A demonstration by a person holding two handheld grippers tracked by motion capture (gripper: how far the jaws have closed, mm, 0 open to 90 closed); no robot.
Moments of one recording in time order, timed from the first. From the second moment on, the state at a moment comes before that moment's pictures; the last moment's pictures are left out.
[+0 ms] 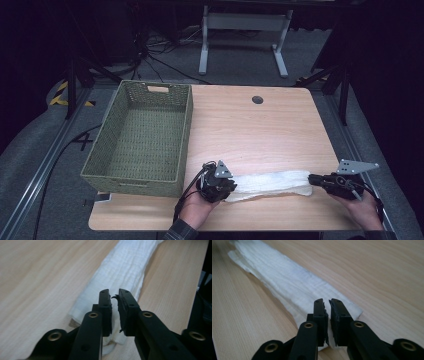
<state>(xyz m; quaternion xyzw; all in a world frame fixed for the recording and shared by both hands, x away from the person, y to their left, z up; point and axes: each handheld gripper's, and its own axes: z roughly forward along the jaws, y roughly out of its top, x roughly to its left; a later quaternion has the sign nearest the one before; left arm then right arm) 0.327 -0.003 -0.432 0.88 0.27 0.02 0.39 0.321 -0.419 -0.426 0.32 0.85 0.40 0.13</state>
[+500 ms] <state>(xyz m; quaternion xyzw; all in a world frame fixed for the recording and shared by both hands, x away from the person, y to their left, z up) 0.327 -0.003 -0.455 0.91 0.26 0.01 0.33 0.327 -0.411 -0.448 0.32 0.88 0.33 0.11</state>
